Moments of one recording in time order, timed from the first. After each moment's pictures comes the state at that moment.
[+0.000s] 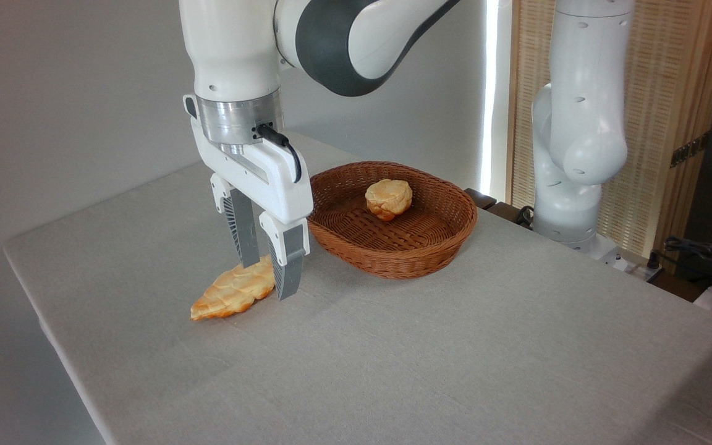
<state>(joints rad) -0.71 -0.04 0.60 -1.90 -0.03 1.95 0.70</state>
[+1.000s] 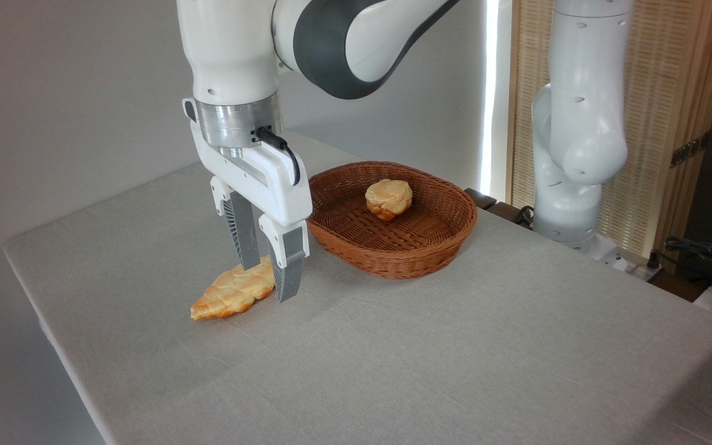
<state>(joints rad) -0.71 -0.03 0.60 -1.90 -0.03 1.95 0.70</state>
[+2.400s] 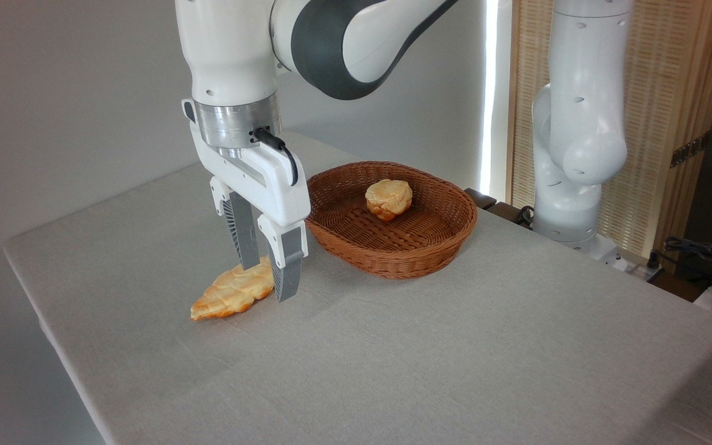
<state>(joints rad) -0.71 -0.03 0.60 -1.90 -0.03 1.95 0.70</state>
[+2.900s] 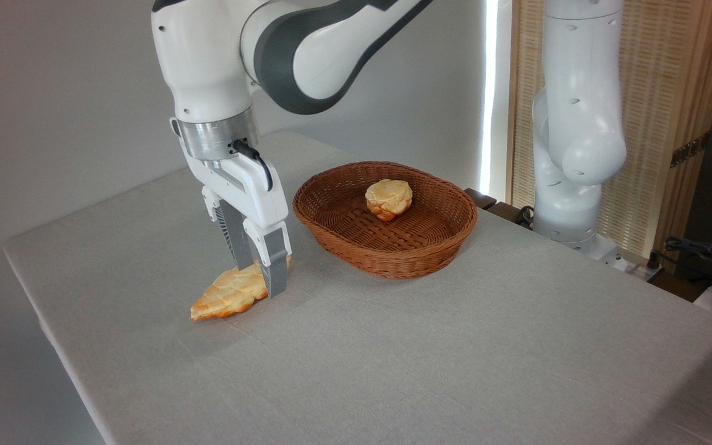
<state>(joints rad) -0.72 0.05 0.50 -1.90 -0.03 1.95 0.58</state>
